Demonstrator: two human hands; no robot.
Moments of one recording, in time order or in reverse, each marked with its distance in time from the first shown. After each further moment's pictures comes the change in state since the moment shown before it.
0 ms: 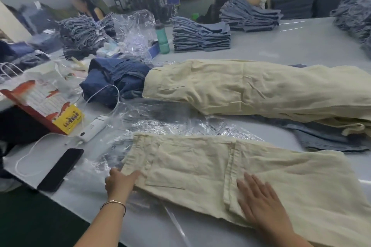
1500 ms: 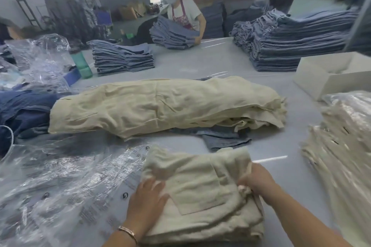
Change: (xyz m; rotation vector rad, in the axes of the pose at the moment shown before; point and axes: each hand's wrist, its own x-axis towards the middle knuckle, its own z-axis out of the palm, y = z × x) left_hand -0.188 0.108 0.182 0.736 -0.381 1.041; right_hand -0.036 0.182 -0.127 0.794 0.012 0.819
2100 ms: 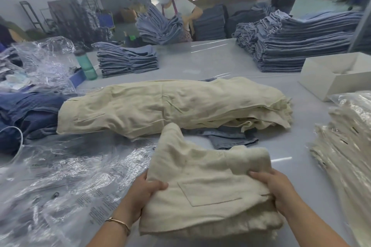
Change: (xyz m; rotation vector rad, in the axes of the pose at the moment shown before) left_hand -0.001 -0.016 -0.054 -1.486 -0.130 -0.215; right_hand 0.003 0.027 0.004 0.619 0.125 0.253
